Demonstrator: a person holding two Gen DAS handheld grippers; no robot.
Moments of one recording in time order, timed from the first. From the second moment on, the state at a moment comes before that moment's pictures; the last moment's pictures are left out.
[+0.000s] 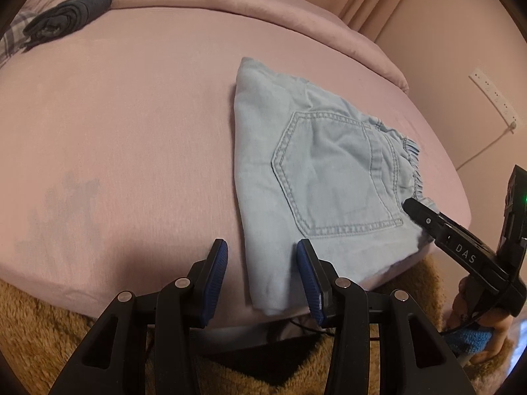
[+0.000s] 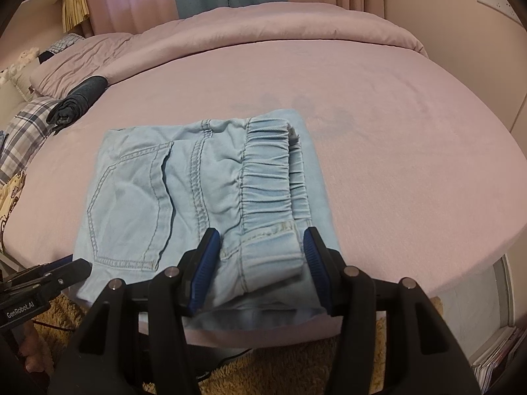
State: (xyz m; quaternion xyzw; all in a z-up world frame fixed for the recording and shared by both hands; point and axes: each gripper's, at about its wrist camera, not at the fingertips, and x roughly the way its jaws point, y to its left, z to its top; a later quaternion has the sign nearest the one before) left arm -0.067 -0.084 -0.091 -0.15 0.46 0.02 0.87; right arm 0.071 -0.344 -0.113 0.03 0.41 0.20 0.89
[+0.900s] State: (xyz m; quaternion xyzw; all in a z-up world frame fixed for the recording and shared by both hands) left arm -0.077 -0.097 -0.090 -0.15 0.51 -0.03 0.85; right arm 0.083 -0.354 -0.121 0.11 0.41 0.22 0.88
